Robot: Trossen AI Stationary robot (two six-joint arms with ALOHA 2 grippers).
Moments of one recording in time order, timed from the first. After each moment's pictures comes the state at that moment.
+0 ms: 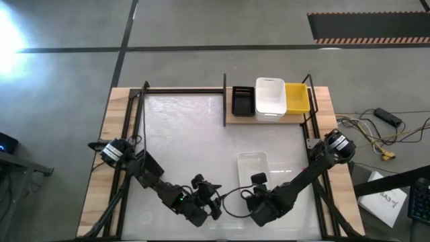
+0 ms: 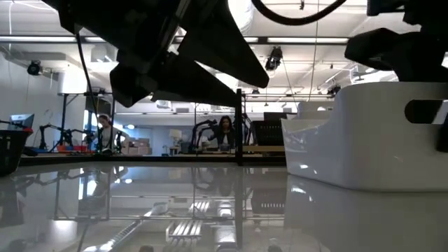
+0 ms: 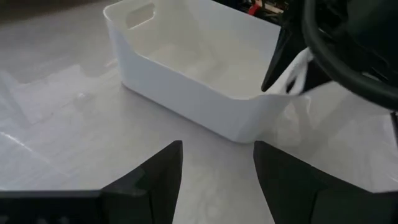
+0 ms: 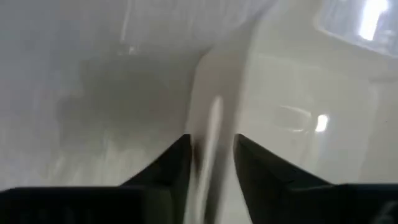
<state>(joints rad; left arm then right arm) -0.62 1.99 1.22 0.07 -0.87 -0.90 0.69 1.89 1.31 -0.88 0.28 0.40</state>
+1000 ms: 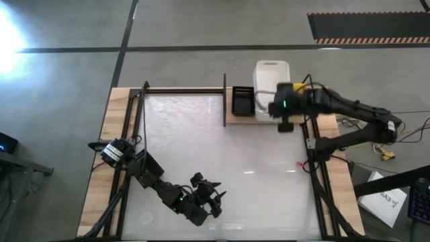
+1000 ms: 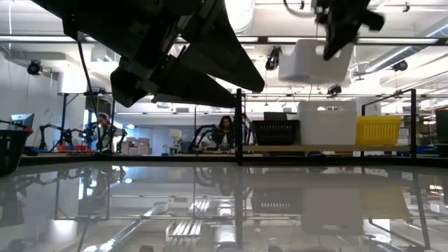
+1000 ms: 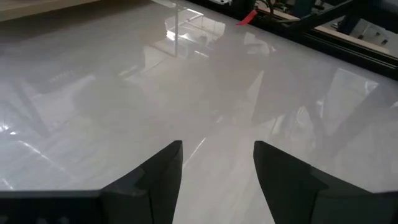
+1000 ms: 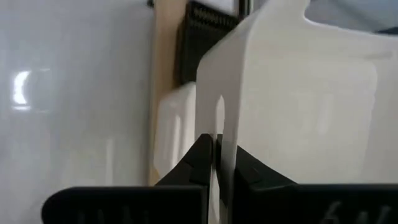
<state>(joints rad) -0.62 1.99 1.21 0.08 -0.93 -0.87 -0.23 1.19 1.31 -1.17 0.34 -0.48</state>
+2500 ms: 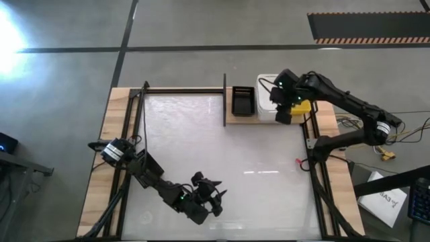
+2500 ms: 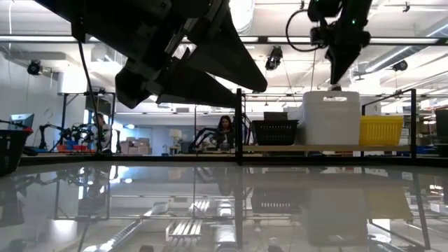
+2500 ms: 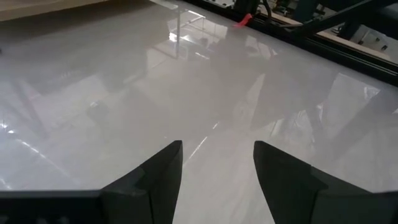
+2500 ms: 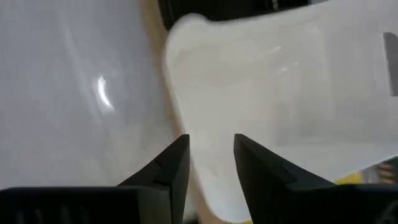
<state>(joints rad) -0.60 1.99 1.20 0.10 -0.93 -0.87 -0.61 1.28 1.28 -1.20 0.04 -0.40</state>
